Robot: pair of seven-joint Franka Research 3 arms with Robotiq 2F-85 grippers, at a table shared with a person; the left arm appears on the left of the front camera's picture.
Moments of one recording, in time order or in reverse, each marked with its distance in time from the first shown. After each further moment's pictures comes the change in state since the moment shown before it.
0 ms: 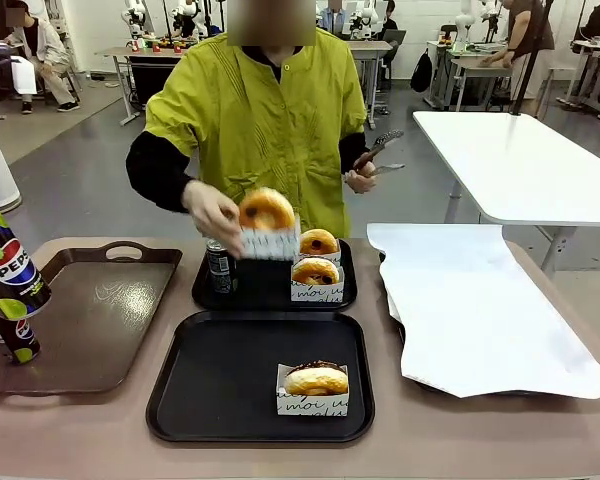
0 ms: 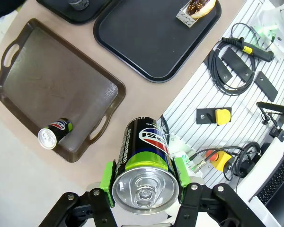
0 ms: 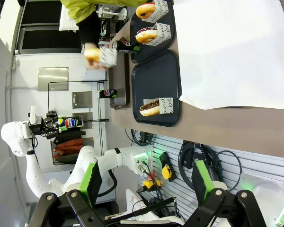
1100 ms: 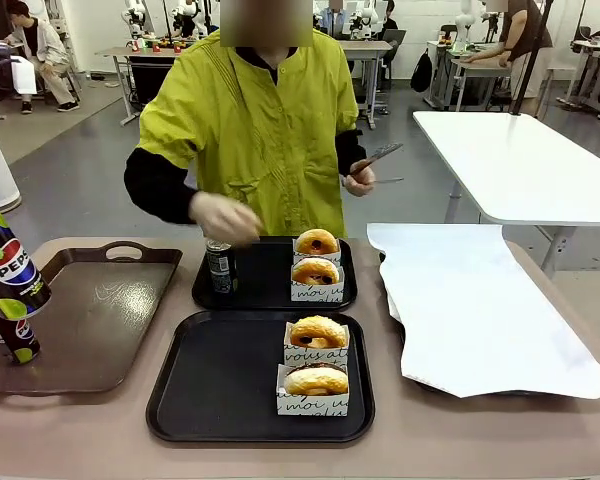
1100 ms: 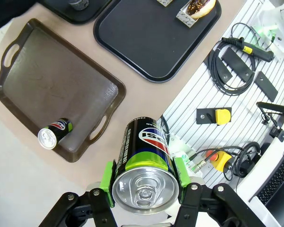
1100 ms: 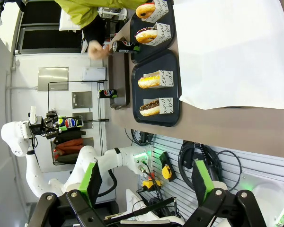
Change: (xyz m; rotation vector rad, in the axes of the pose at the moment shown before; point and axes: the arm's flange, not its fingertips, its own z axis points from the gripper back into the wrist) left arm 0.000 0.000 0.000 0.000 0.000 0.000; right arm 0.000 0.000 0.000 0.000 0.000 0.000
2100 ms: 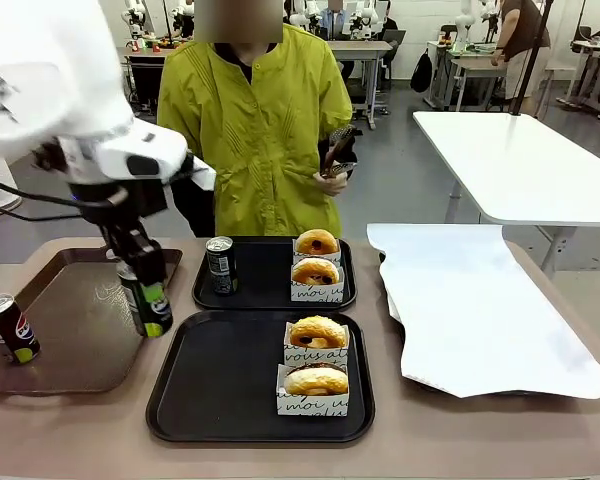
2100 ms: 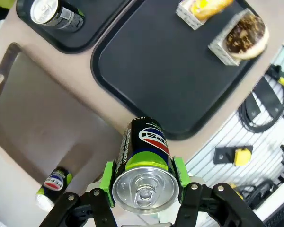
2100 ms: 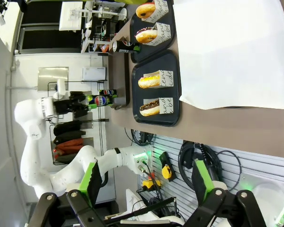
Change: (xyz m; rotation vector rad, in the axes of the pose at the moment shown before) left arm 0.134 -0.008 -0.155 0.089 0.098 0.043; right arm 0.000 0.000 0.000 0.000 0.000 0.000
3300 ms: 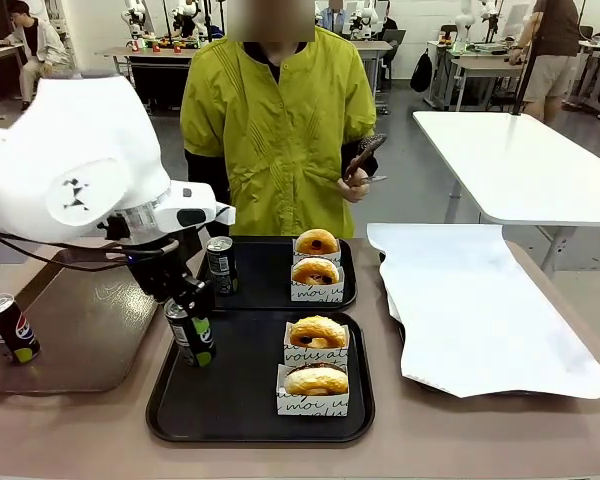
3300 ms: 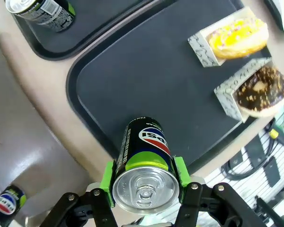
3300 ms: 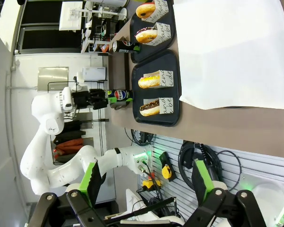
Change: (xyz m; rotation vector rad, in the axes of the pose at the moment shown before) left arm 0.023 -0.005 -0.078 -0.100 -0.071 0.254; right arm 0.000 0.000 0.000 0.000 0.000 0.000
